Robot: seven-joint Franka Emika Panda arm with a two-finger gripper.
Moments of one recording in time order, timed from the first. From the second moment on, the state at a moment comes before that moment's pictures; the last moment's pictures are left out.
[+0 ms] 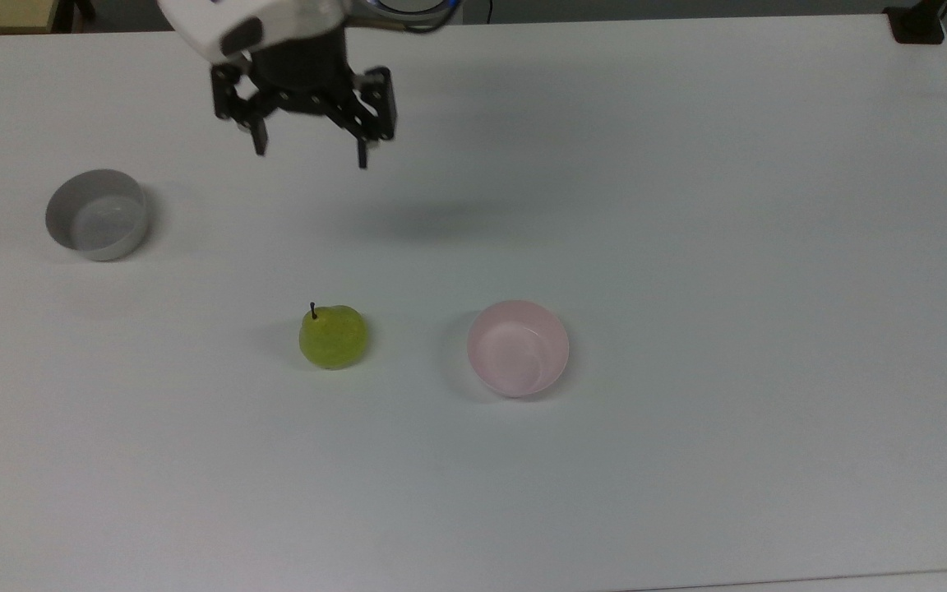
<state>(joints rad) 0.26 0.23 -0.31 -1.50 -0.02 1.83 0.01</state>
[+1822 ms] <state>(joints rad) 0.32 0.63 -0.41 -1.49 0.03 2.18 -0.07</state>
